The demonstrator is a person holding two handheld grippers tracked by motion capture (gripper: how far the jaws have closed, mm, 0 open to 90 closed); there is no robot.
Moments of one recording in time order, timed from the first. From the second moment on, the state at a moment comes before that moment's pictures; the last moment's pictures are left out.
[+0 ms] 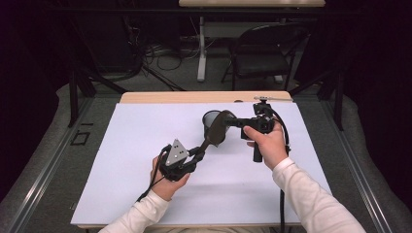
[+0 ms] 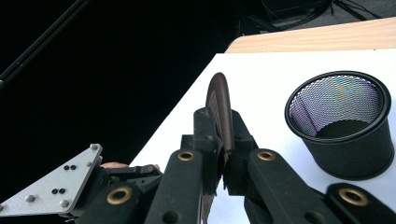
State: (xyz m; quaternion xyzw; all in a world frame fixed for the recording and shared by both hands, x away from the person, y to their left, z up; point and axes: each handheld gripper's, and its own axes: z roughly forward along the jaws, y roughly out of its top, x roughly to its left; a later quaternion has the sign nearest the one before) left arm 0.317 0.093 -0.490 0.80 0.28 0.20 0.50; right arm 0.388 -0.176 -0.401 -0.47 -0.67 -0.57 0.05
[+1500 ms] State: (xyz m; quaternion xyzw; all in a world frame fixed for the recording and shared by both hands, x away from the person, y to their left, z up) left arm 0.321 0.096 -0.490 0.79 0.29 0.20 0.51; right arm 0.388 -0.174 -0.401 -0.47 -0.66 -0.58 0.06
